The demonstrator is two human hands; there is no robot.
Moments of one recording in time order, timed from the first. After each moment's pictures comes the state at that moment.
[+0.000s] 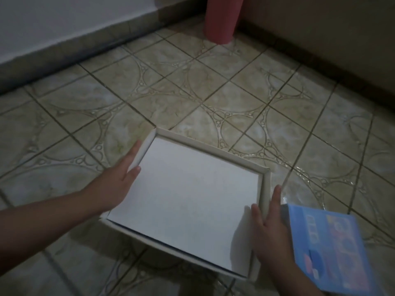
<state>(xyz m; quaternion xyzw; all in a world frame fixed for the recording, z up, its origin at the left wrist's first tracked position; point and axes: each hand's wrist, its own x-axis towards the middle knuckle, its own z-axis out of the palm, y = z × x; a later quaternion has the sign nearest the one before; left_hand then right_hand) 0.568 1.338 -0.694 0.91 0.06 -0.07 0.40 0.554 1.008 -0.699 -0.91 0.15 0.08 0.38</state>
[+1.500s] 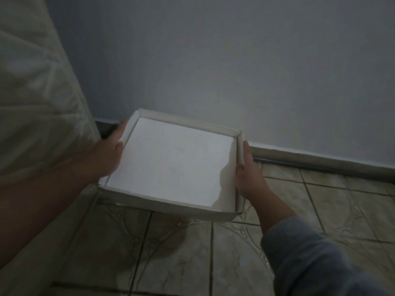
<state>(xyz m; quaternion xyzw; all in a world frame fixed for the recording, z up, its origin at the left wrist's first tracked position) 0.292 1.748 -0.567 0.76 0.58 0.19 0.22 0.585 1.618 -0.595 -0.80 -0.43 0.25 0.34</state>
